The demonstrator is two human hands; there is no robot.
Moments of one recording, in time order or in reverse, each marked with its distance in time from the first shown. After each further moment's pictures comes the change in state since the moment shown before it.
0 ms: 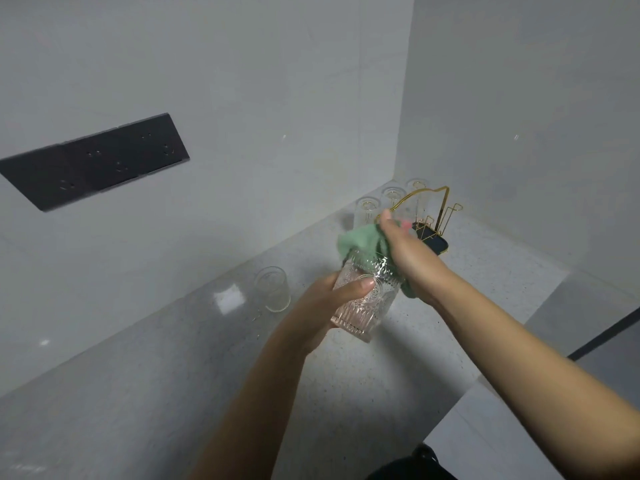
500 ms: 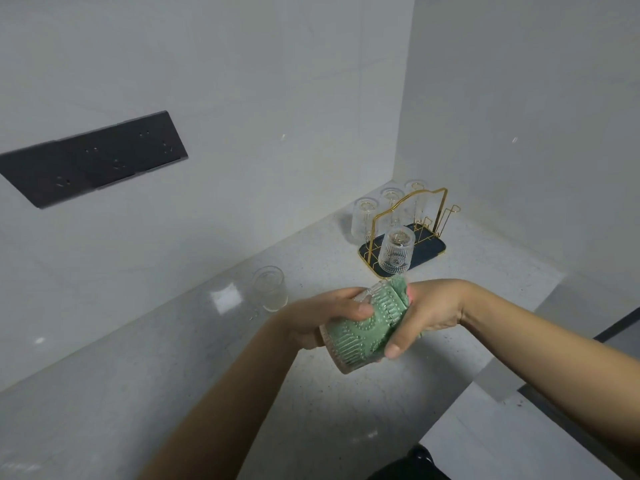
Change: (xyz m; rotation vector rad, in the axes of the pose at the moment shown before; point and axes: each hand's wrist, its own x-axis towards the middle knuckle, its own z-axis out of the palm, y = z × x) left_hand 0.000 0.009 0.002 0.001 -0.570 -0.162; right_hand -0.013 0.028 -0.023 -0.017 -1.156 -0.010
